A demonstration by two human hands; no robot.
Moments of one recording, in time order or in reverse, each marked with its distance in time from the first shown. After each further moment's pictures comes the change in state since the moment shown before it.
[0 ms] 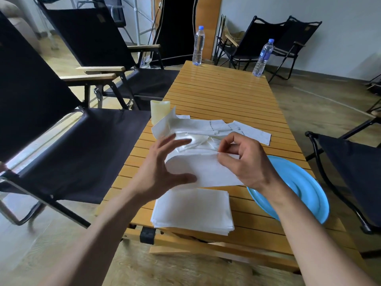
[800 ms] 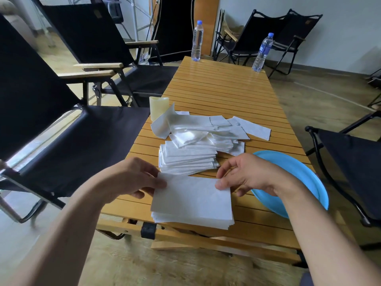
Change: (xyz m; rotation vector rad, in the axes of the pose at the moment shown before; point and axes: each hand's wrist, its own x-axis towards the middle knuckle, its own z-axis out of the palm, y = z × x) left_hand -0.014 -0.008 -0.040 -0.105 -0.348 -0.628; right_hand -0.007 0.011 -0.017 -0.025 -0.427 0.596
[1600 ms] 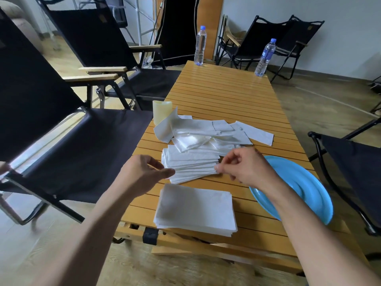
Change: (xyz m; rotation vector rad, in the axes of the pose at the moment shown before) left_hand 0.025 -0.003 0.017 0.082 0.457 0.063; right_hand 0.036 0.007 0.003 -0.256 0.471 -0.167
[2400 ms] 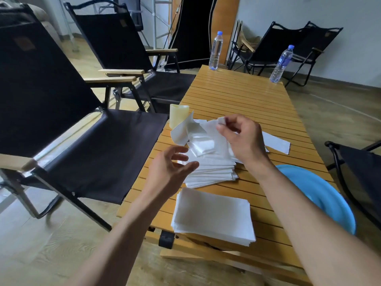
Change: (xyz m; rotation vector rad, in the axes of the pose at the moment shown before) left_hand -0.001 0.007 0.010 -0.312 0.119 0.251; right_hand 0.046 -0.071 0.024 0.420 0.296 -0.320
